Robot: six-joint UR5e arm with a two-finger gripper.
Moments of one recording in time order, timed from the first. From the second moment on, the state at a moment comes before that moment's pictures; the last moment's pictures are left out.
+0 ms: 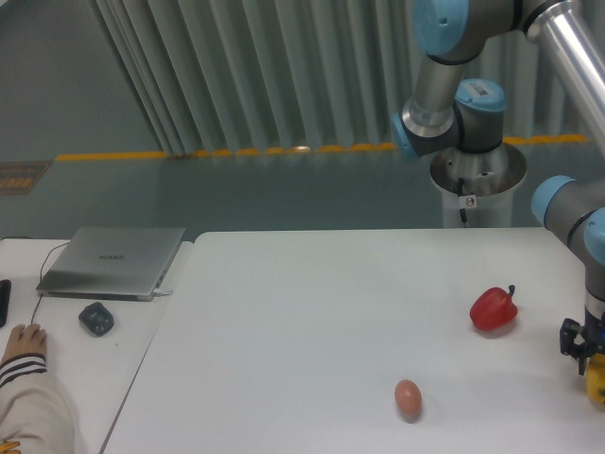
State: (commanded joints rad) arm 2.54 -2.08 -1.52 -0.98 1.64 0.82
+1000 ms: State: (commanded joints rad) arm 2.50 -1.87 -1.56 -1.06 1.60 0.98
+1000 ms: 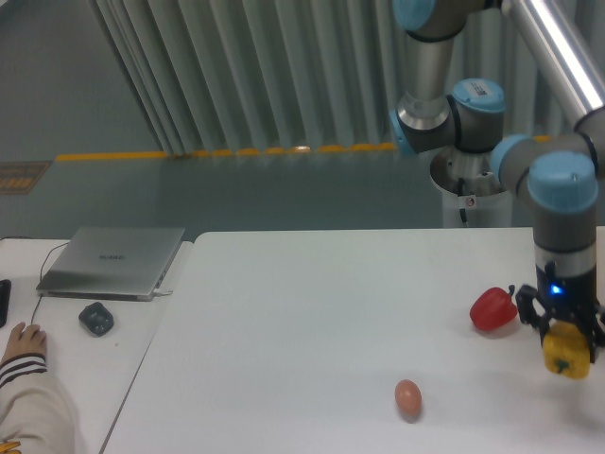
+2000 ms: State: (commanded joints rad) arm 2.92 -1.85 -1.55 -1.12 1.51 1.68
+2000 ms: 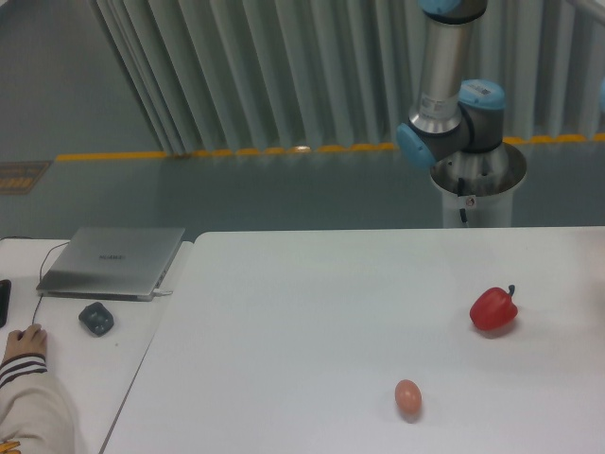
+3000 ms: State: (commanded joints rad) arm 3.05 -1.89 -1.54 -1.10 1.44 2.11
